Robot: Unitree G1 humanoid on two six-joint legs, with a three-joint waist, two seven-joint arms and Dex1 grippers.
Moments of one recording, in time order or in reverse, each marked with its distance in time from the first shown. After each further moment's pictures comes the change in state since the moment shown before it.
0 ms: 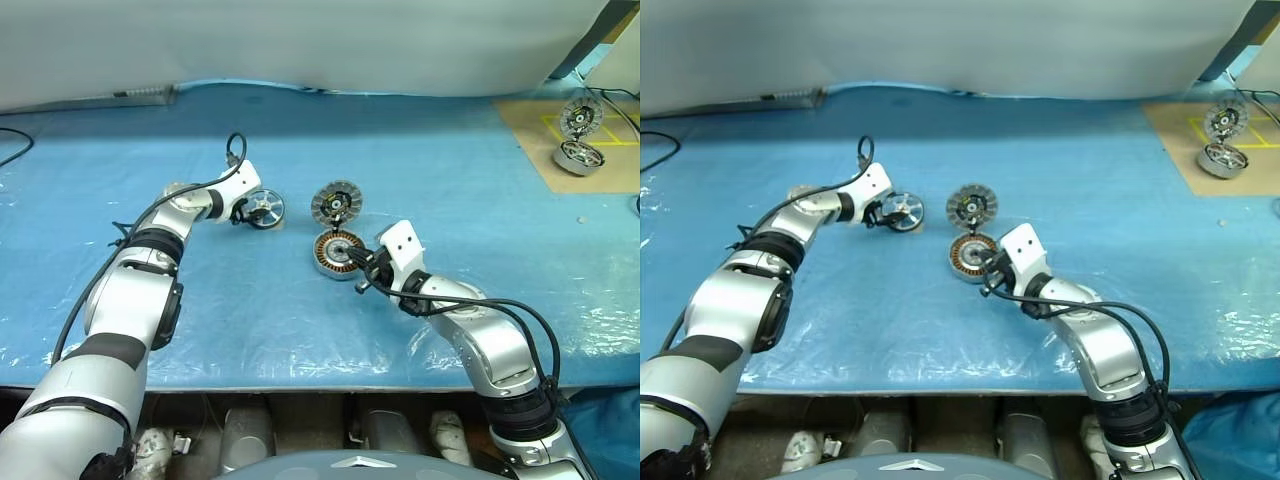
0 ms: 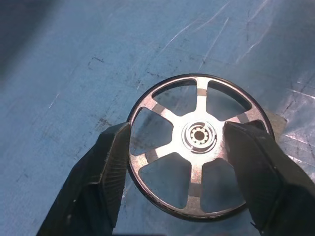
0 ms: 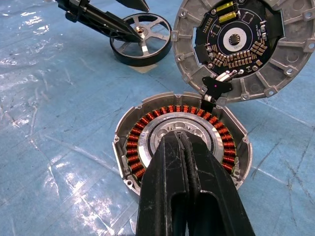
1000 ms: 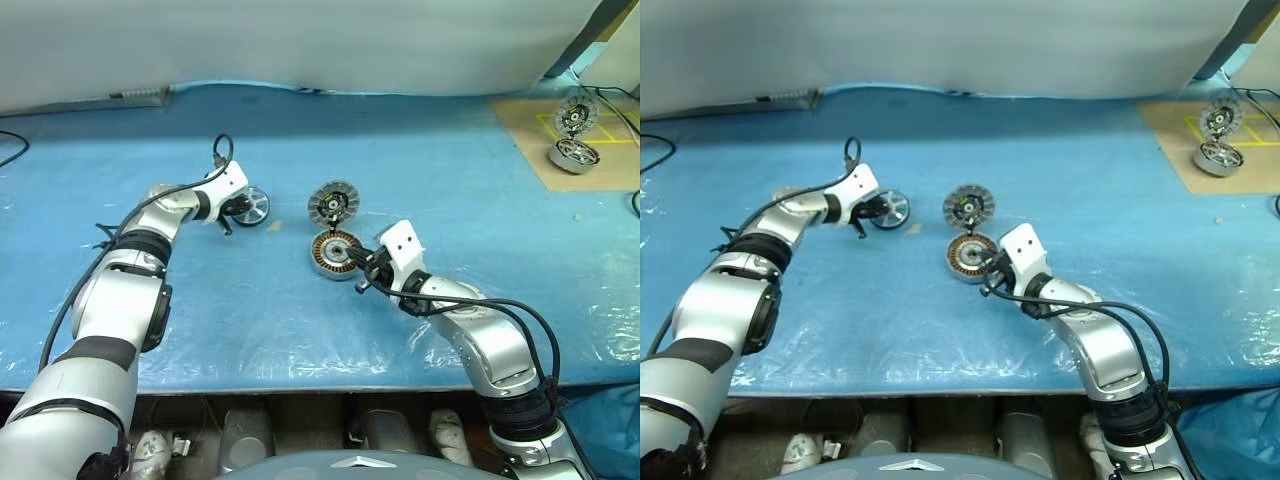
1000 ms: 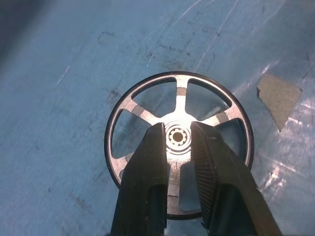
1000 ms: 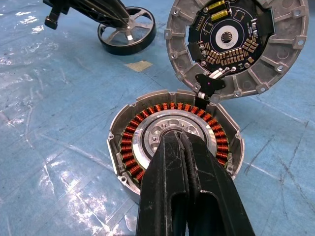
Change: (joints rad) left arm 0.016 0.078 0.022 -0.011 -0.027 0.038 -0.081; right arm 0.000 0.001 0.000 0.000 -0.003 0.001 -0.002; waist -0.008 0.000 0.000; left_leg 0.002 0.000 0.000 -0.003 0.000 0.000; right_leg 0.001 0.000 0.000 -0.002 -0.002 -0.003
